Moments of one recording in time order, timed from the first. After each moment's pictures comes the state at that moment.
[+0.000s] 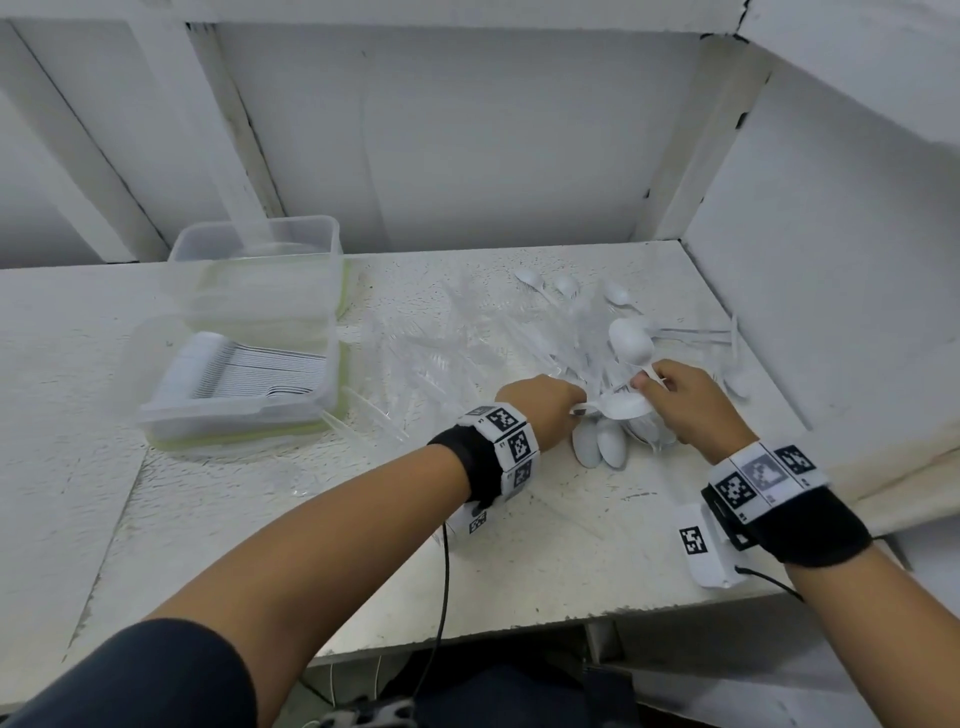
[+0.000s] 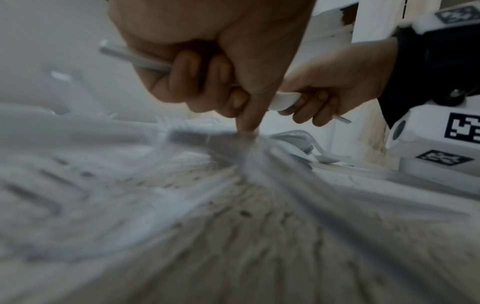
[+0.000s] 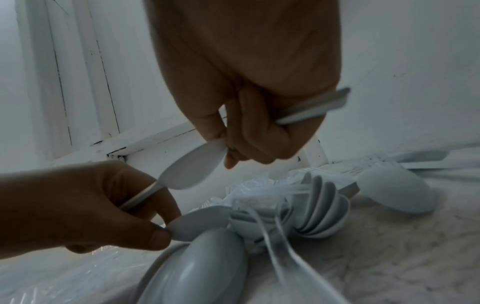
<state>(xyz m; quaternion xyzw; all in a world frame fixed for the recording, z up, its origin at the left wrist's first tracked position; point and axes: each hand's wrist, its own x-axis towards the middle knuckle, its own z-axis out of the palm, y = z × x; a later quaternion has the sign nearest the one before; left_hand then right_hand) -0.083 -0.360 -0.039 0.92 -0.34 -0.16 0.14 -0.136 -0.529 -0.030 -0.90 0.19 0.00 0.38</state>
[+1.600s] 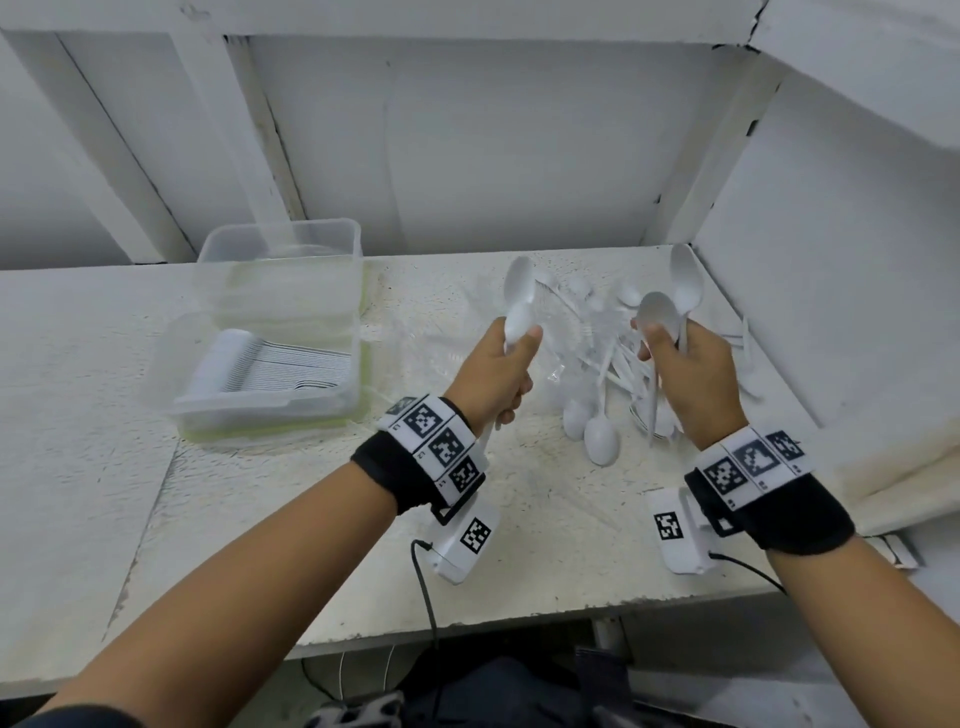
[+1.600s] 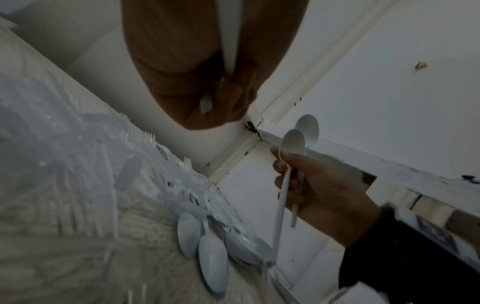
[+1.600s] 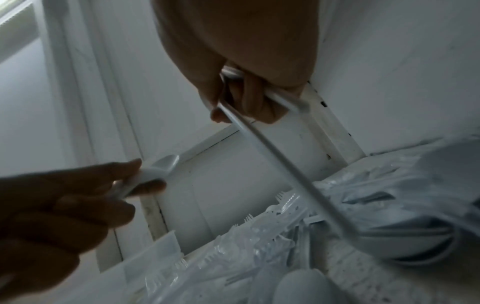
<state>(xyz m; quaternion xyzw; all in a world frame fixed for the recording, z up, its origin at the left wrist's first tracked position) -0.095 -0.297 0.005 0.75 -0.07 -0.21 0.63 -0.135 -0.483 0.002 -0.82 0.18 -0.19 0.51</state>
